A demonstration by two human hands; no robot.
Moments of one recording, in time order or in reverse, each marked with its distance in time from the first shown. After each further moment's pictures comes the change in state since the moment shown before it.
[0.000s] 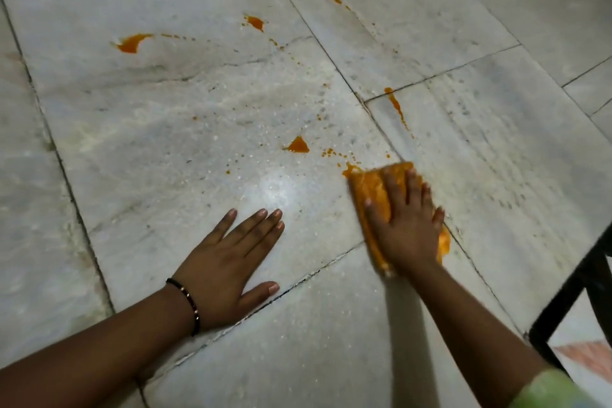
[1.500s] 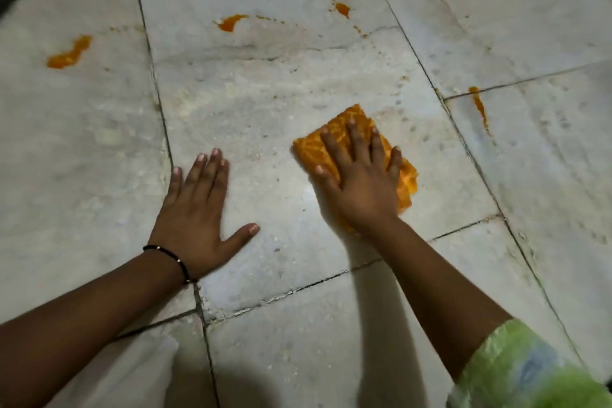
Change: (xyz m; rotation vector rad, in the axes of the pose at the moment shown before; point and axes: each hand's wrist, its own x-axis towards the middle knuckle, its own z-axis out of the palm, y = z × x) left_hand -0.066 -0.051 -0.012 0.040 0.076 -0.632; right_hand 0.006 -0.143 0.020 -0.035 0.017 -0.572
